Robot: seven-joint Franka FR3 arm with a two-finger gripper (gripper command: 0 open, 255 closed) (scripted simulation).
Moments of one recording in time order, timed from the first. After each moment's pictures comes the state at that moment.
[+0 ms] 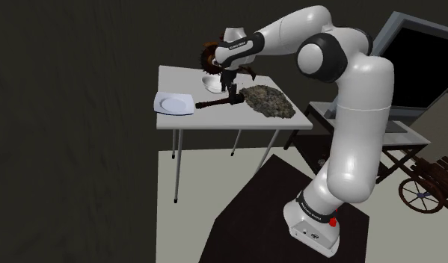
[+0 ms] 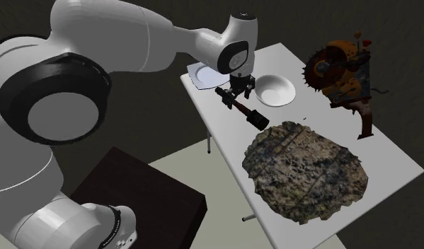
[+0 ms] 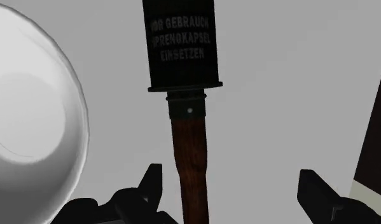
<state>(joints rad) 0.01 0.45 -0.37 -1.71 0.04 2.11 -1.44</state>
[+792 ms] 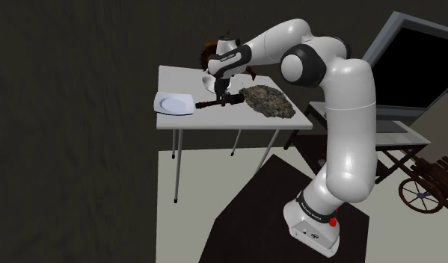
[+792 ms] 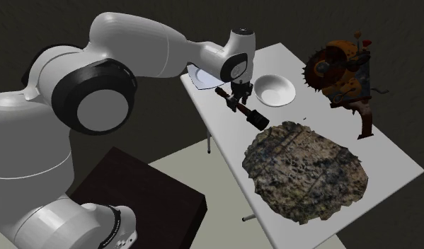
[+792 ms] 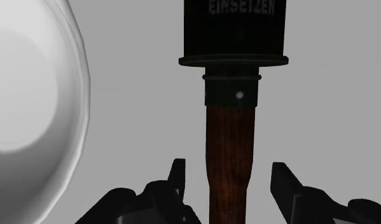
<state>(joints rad) -0.02 0.60 -0.33 -1.63 0.06 2.19 -1.51</state>
